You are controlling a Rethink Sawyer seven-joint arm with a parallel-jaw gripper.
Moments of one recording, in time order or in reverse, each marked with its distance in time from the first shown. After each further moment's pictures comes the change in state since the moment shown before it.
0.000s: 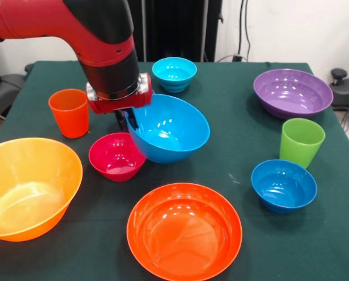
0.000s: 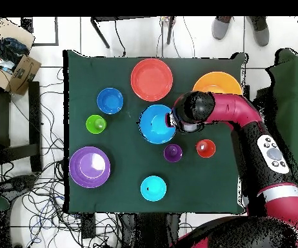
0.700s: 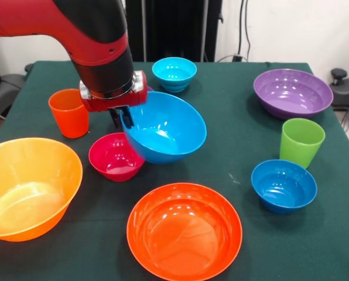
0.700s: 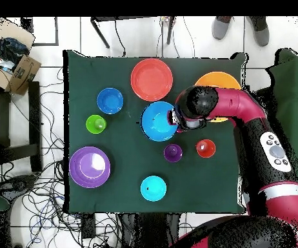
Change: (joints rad) arm 0.000 0.002 0.013 -0.041 -0.002 0.070 -0.003
